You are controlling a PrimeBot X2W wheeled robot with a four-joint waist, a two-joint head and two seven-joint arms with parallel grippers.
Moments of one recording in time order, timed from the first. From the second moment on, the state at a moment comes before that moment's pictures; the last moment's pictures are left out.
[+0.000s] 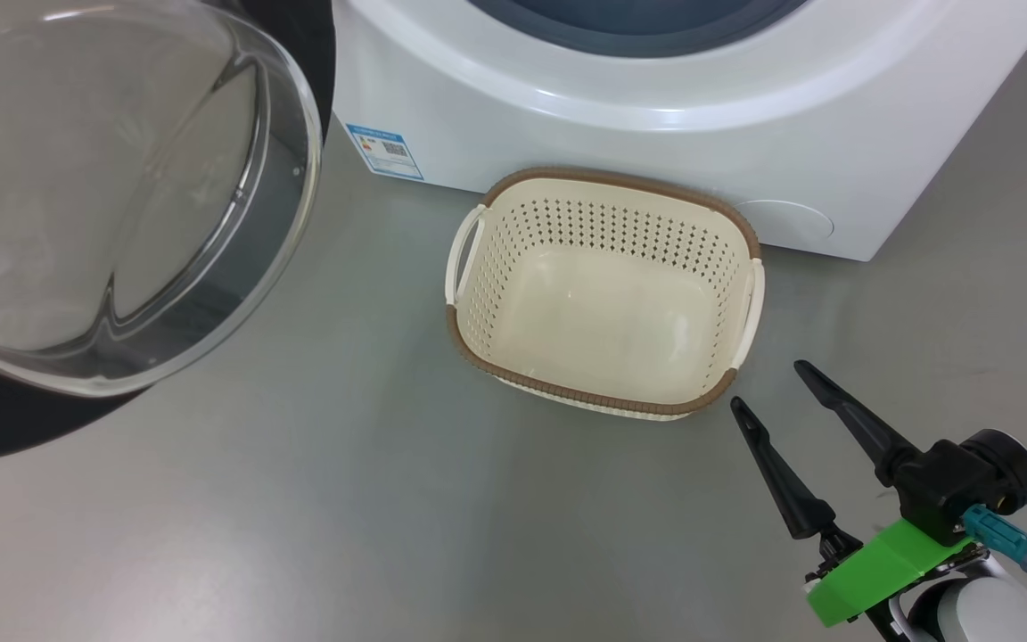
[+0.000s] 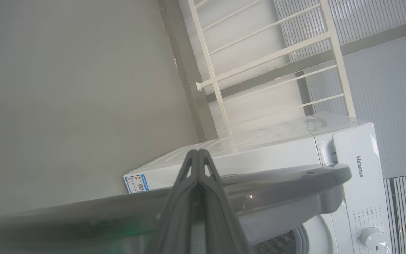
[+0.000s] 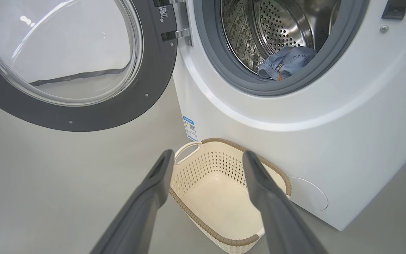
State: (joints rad) left arm -0.71 0.57 0.59 0.70 -1.41 -0.06 0.71; right arm -0.13 -0.31 0.24 -0.03 0.23 0.13 -0.15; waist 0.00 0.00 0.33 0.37
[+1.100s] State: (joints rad) left arm -0.61 0.46 0.60 0.42 -1.53 0.07 0.91; right arm -0.13 -0.28 0.25 0.03 0.24 0.13 -0.19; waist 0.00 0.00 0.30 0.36
